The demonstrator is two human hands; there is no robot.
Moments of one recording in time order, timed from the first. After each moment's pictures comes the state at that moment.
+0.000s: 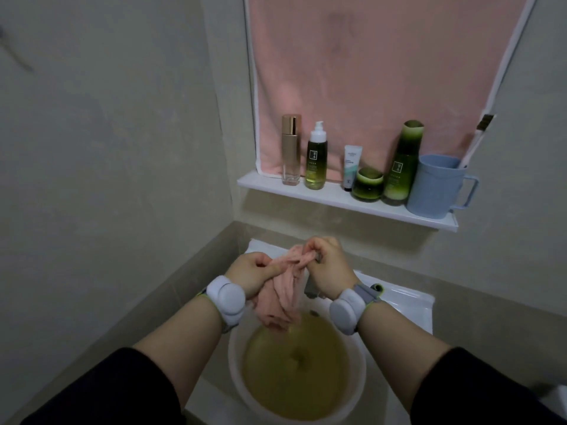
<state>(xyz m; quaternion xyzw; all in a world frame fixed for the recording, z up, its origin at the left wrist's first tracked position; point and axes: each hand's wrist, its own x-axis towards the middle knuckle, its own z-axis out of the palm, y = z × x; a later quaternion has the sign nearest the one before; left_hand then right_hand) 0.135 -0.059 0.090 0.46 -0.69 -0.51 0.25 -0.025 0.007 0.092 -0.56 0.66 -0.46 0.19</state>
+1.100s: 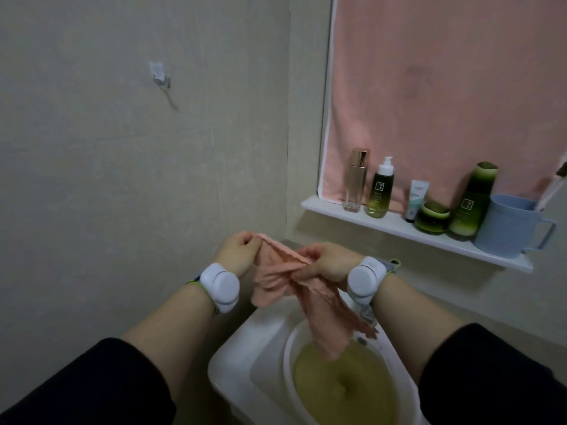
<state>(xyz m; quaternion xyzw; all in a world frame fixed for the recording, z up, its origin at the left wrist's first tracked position) 0.270 -0.089 0.163 0.53 -0.70 -0.29 0.38 0.087 -0.032 0.180 -0.61 0.59 -0.29 0.44</state>
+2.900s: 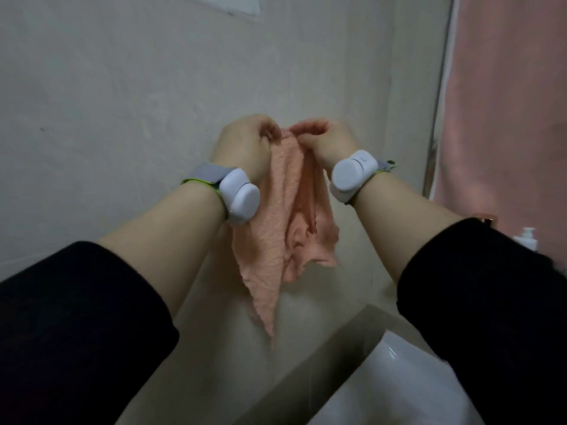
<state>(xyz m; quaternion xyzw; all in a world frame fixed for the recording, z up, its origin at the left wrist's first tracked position) 0.396 -0.138 0.408 0.47 -0.71 0.13 0.51 0.248 -0.188 0.407 -0.65 0.33 -0.61 0.30</state>
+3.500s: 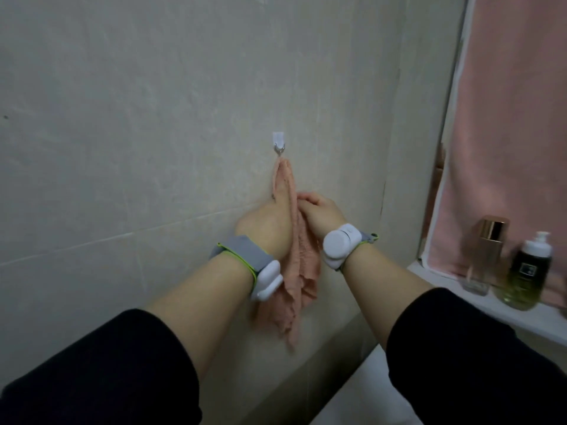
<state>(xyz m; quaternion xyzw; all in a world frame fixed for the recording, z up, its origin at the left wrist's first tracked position) 0.374 -0.170 0.306 0.60 -0.74 0.19 0.24 0.258 -0.227 0.295 -0.62 0.39 -0.57 0.38</state>
